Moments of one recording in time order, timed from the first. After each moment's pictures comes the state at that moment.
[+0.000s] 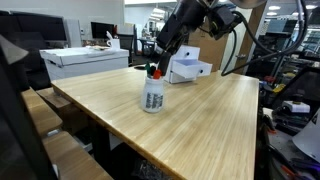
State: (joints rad) arm 0.30 -0.11 0.20 -2.42 0.38 2.78 -0.03
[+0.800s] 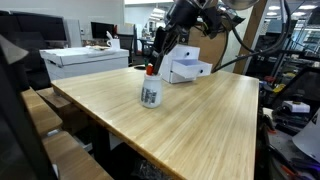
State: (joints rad) arm 0.26 -0.08 0.19 -2.39 0.33 2.79 0.01
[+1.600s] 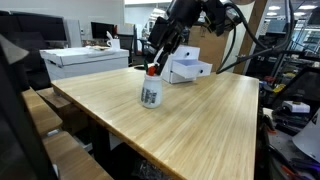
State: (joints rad) arm 0.26 -0.09 0.23 -2.38 0.17 2.76 0.31
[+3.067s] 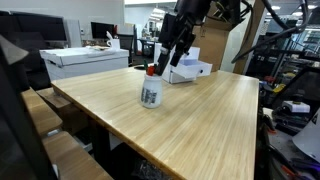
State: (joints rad) arm 0.24 -0.15 0.25 -2.36 0.19 2.51 0.42
